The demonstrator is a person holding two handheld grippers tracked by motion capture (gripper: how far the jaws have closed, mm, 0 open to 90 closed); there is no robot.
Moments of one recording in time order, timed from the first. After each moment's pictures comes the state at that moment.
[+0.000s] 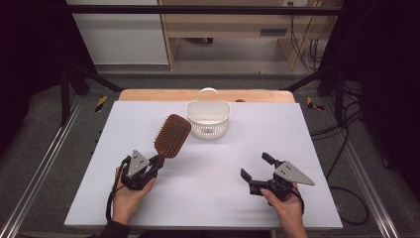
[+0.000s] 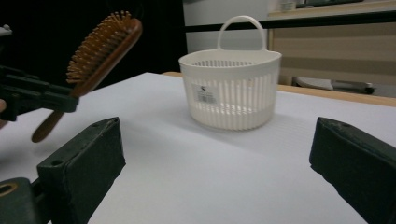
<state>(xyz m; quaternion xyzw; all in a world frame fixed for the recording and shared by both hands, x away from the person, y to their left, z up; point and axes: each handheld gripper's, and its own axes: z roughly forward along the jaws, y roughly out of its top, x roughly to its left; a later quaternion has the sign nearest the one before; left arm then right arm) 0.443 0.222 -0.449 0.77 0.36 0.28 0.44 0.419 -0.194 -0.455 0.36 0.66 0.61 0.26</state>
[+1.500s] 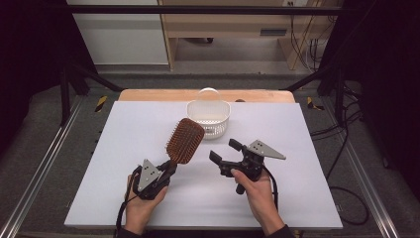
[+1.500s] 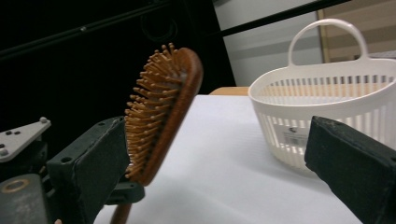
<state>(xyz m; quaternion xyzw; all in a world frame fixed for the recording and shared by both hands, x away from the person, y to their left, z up) 0.420 0.187 -0.454 0.76 0.32 0.30 0.49 0.452 -0.117 -0.413 0.39 0.62 0.67 0.13</state>
